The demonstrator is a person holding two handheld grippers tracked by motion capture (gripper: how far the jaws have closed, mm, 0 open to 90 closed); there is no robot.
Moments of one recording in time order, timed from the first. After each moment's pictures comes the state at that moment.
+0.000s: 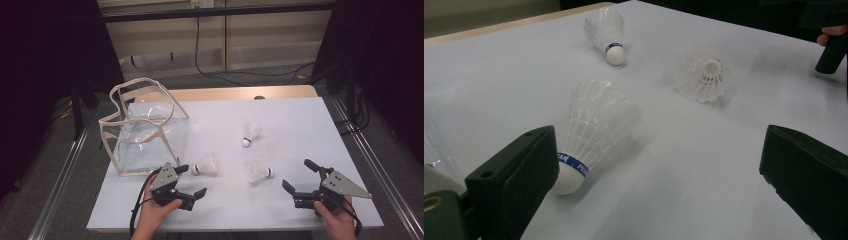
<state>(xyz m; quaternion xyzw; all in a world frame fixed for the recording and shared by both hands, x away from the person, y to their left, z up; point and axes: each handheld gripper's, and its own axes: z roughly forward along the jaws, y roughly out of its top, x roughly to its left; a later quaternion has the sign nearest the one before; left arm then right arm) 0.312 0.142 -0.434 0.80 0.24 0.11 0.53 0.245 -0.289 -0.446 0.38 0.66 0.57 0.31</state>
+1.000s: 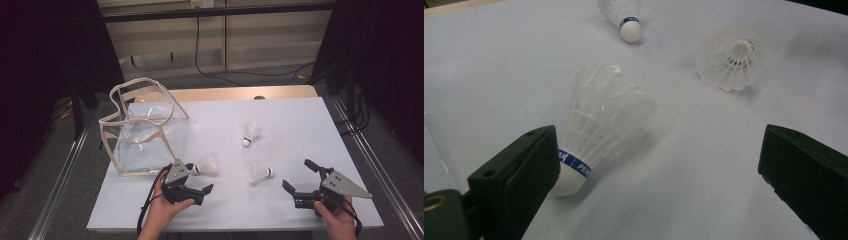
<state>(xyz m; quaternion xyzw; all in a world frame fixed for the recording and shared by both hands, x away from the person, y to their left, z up) 0.320 0.118 -0.437 0.82 0.28 0.12 0.48 0.245 -0.290 -0.446 0.38 0.66 0.57 0.31</state>
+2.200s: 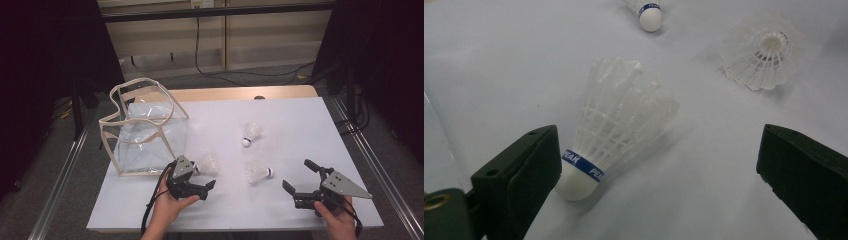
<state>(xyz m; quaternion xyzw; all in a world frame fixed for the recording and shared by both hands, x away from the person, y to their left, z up) 0.329 0.109 -0.438 0.82 0.31 0.13 0.45 0.244 -0.290 -0.445 0.37 0.66 0.57 0.31</state>
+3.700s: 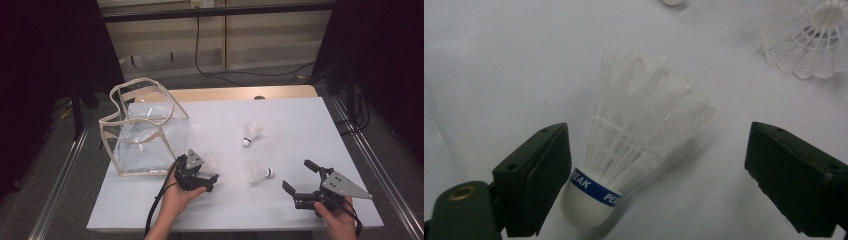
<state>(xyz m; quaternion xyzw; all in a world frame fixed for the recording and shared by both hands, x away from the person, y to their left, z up) 0.349 0.087 -0.443 0.85 0.32 0.15 0.39 0.243 -0.289 -0.445 0.37 0.67 0.57 0.31</state>
